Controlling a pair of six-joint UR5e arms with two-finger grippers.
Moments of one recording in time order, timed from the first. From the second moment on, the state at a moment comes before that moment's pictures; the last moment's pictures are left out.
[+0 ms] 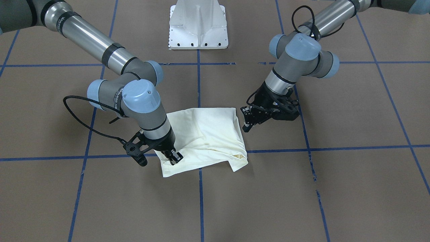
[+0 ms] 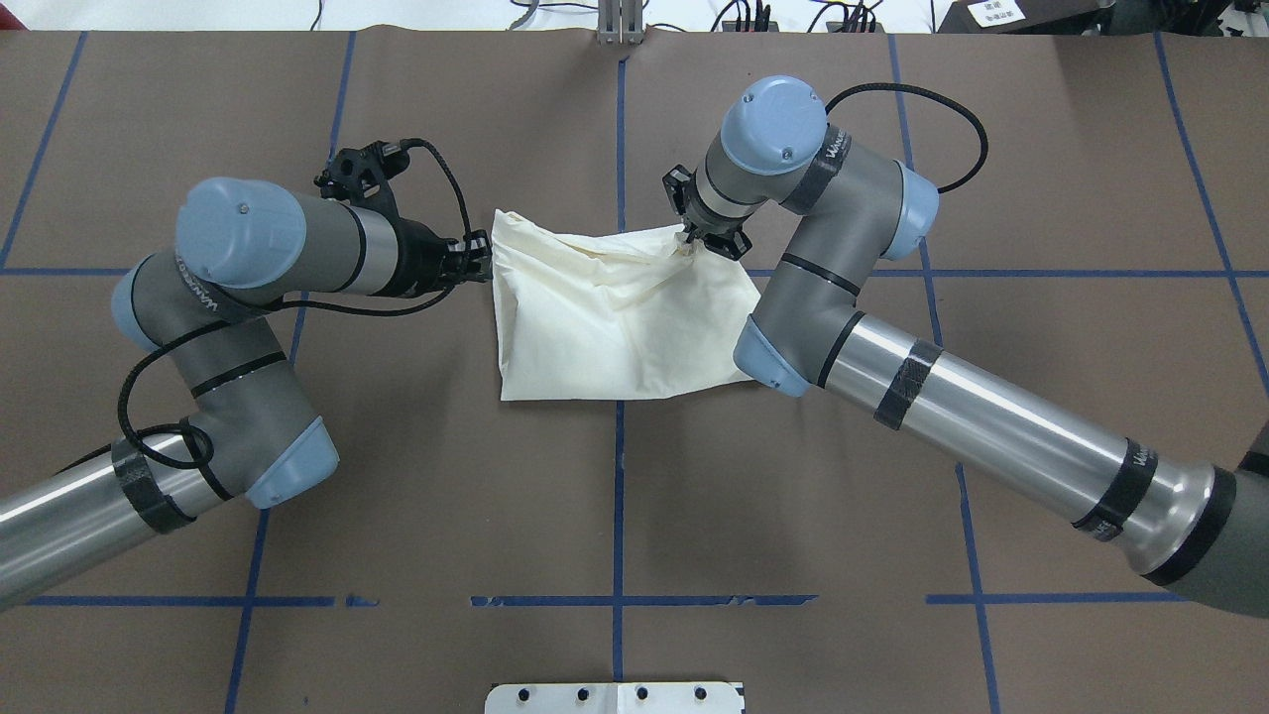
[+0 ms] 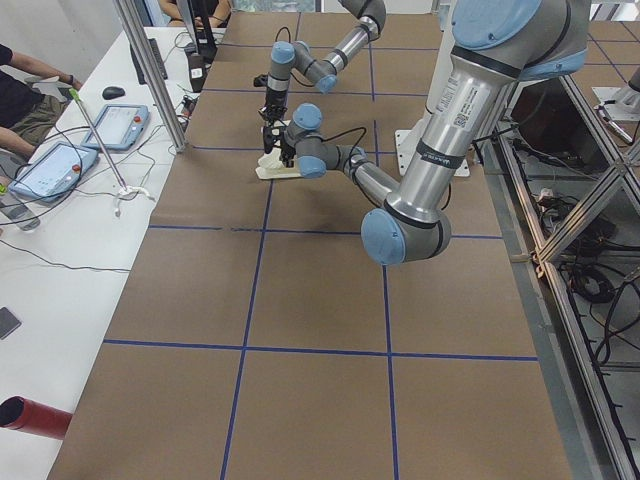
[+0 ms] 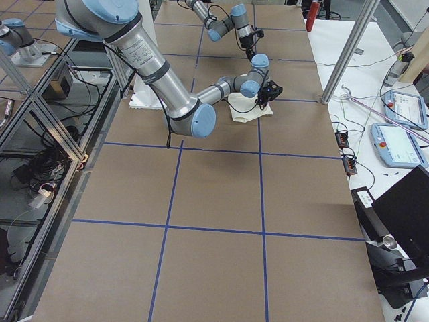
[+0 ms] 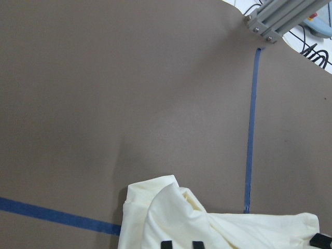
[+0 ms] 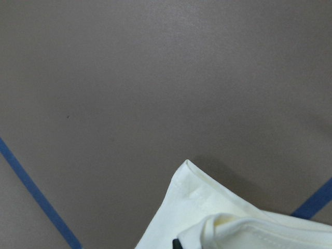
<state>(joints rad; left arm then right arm) -0.64 -2.07 -1.55 -2.33 -1.83 -1.50 0.70 -0.74 1.16 -1.09 1.87 1.95</state>
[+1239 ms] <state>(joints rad) -0.56 -2.08 -1.43 -2.54 -1.86 -1.47 0.71 -0.73 1.16 -1.09 1.89 1.95</state>
